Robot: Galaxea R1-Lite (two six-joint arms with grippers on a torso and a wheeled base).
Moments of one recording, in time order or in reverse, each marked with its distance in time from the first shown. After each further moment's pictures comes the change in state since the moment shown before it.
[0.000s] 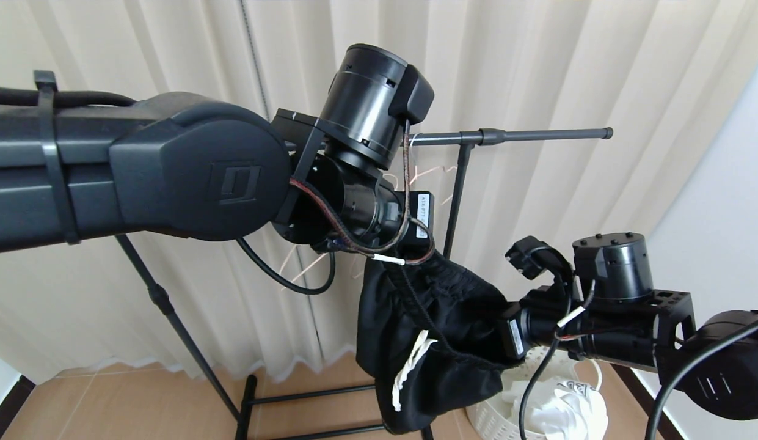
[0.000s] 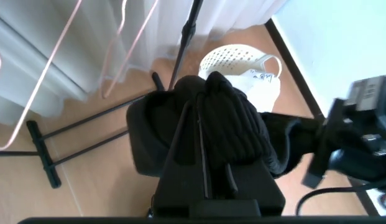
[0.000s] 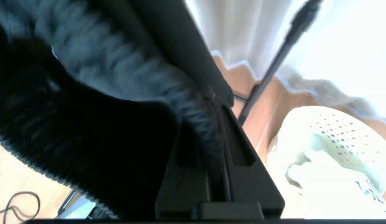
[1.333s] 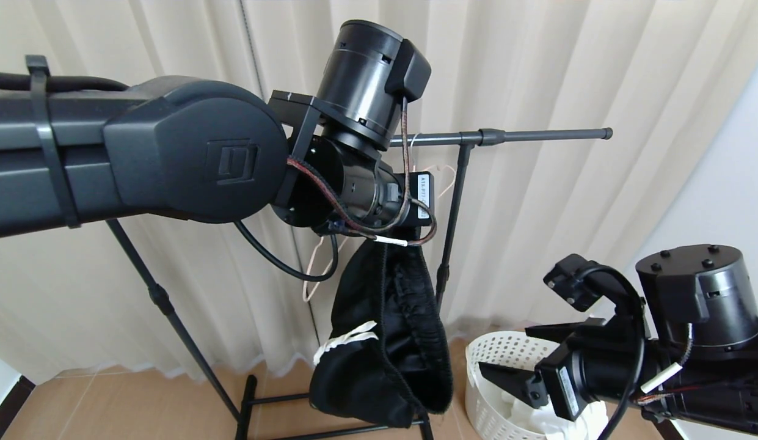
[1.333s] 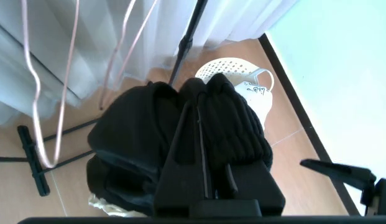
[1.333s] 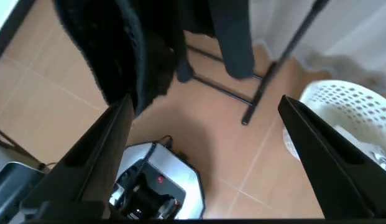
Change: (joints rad) left arm 0.007 0.013 -0.065 0.000 0.005 -0.026; right arm 0.172 -0.284 0.041 0.322 -0.116 0.116
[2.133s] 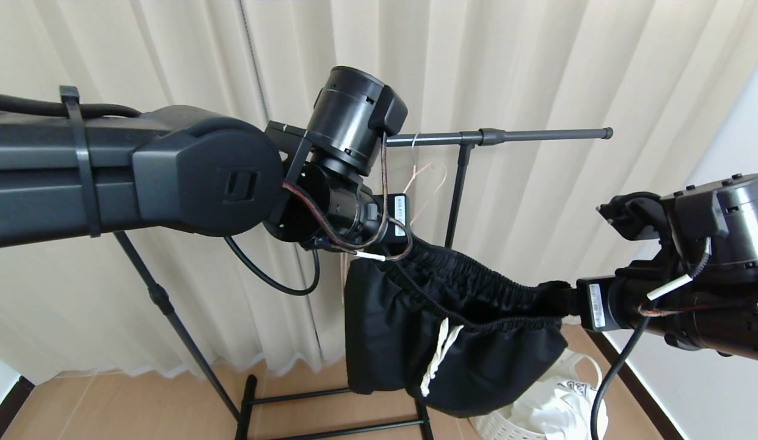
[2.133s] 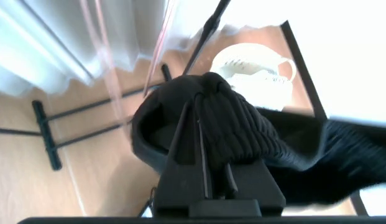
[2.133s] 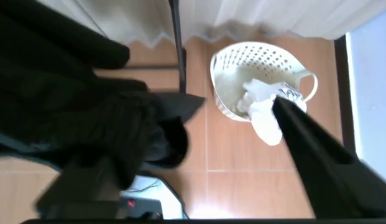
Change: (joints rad) left arm 0.053 -0.003 0.083 -0.001 -0.002 -0.029; right arm -0.138 -0.020 -0.225 0.294 -0.360 0.144
